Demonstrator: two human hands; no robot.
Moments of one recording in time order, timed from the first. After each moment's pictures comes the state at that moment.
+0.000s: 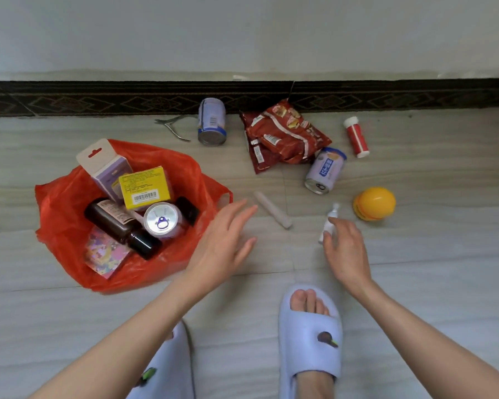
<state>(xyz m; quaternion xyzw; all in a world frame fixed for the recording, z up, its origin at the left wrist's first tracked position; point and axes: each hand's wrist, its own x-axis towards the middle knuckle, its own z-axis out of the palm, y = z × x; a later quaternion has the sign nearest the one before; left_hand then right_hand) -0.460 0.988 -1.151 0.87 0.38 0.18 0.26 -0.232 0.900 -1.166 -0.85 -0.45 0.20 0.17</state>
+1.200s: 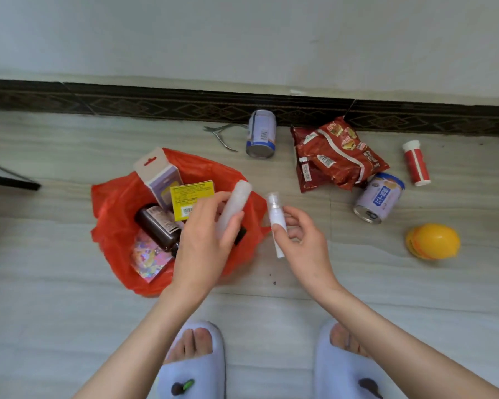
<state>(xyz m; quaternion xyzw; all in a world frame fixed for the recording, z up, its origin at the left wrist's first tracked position) -0.505 1.033 -1.095 0.72 0.57 0.31 0.27 -0.354 0.996 -1.116 -0.70 -0.37 0.44 0.41</state>
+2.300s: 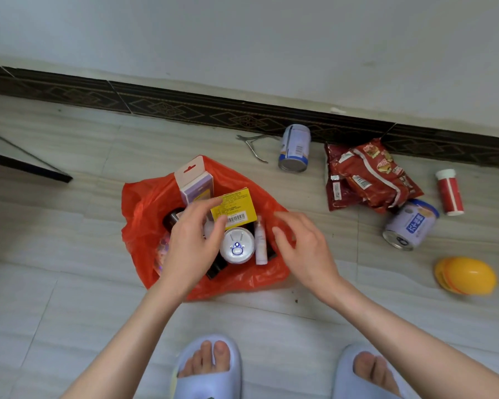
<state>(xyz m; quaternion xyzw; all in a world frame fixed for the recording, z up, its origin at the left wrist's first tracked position) -0.572 1.058 -1.106 0.66 0.63 0.28 0.30 -0.387 1.034 -1.133 -0.66 -0.64 0.28 0.27</state>
